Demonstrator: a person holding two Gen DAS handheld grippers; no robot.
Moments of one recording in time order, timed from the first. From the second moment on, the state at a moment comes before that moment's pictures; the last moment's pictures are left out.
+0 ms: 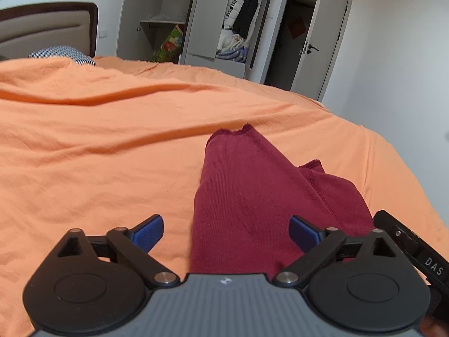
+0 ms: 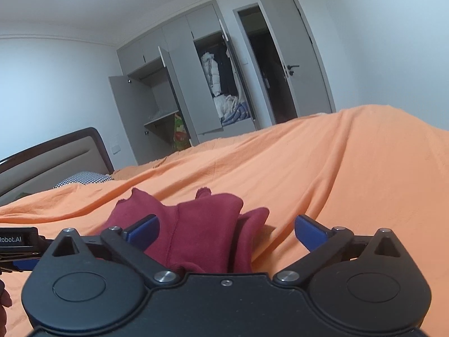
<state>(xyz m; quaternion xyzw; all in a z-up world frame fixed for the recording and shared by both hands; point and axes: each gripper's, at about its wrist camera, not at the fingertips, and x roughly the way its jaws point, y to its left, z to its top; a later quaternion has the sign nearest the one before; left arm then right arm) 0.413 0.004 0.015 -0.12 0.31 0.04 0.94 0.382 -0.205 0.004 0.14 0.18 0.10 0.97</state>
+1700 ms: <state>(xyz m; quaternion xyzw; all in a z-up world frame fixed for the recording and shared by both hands) 0.273 -0.007 0.038 -0.07 0.22 0.07 0.97 0.218 -0.200 0.034 0.06 0.08 0.11 0.99</state>
